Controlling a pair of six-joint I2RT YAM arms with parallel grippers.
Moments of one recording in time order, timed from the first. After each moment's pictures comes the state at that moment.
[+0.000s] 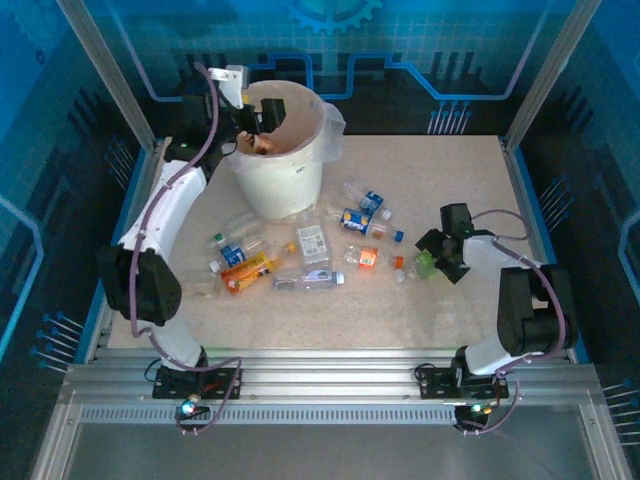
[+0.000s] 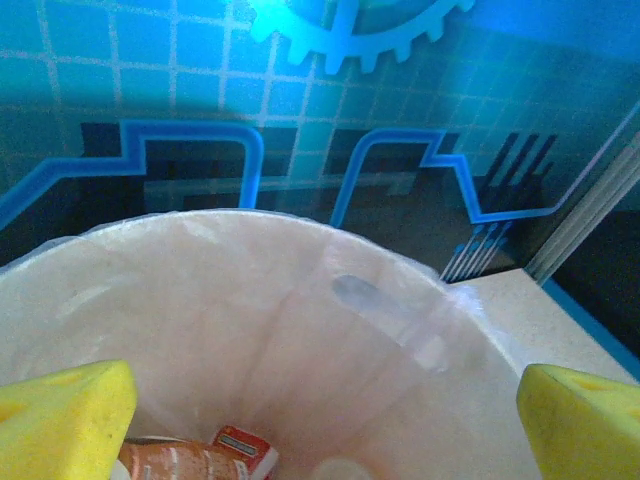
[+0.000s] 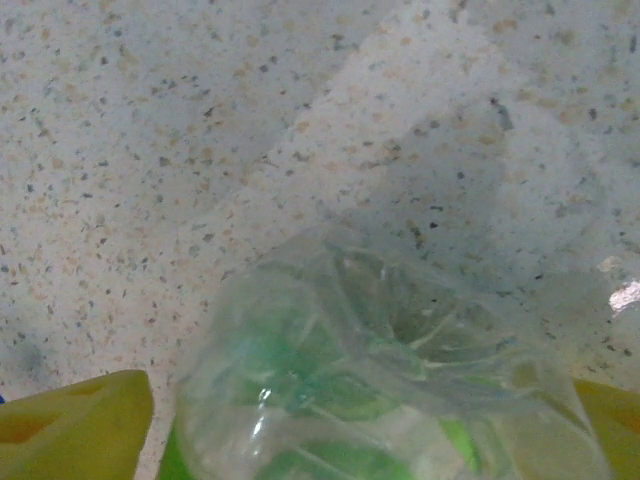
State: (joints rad) left arm -0.12 1.72 1.70 -0.18 0.32 -0.21; right arm 0.04 1.51 0.77 -0.45 0.04 0.90
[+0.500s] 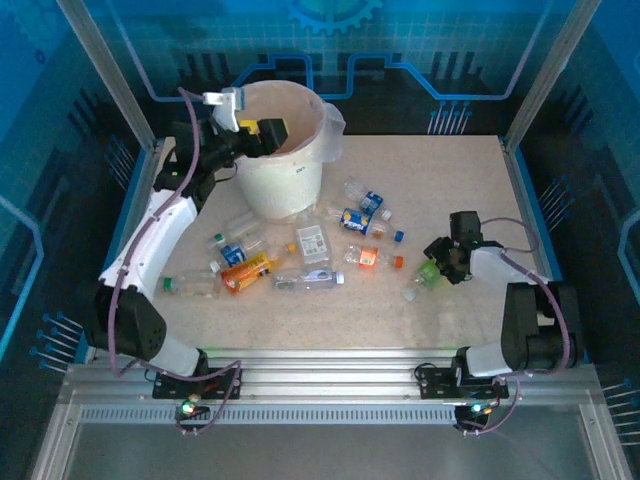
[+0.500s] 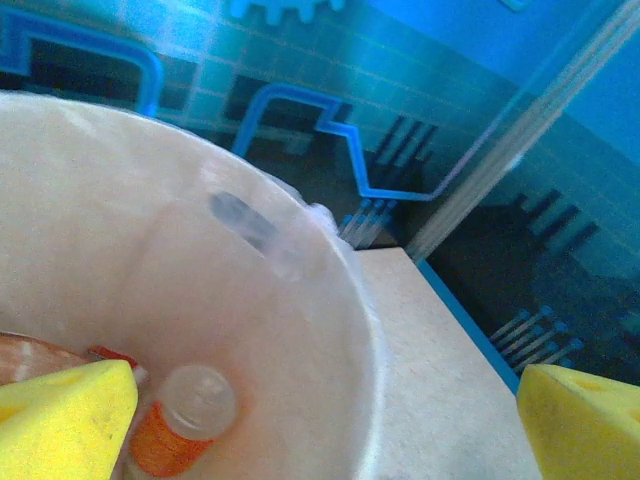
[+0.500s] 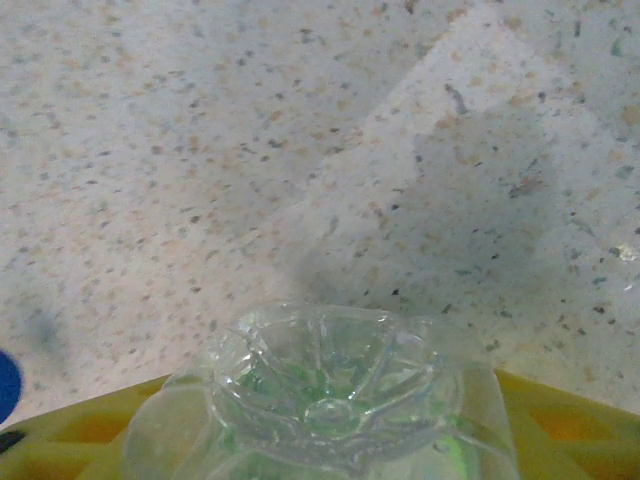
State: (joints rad) left arm -0.16 1.49 1.43 -0.13 0.45 -0.42; right arm 0.00 1.40 0.68 -0.40 -0.03 0.87
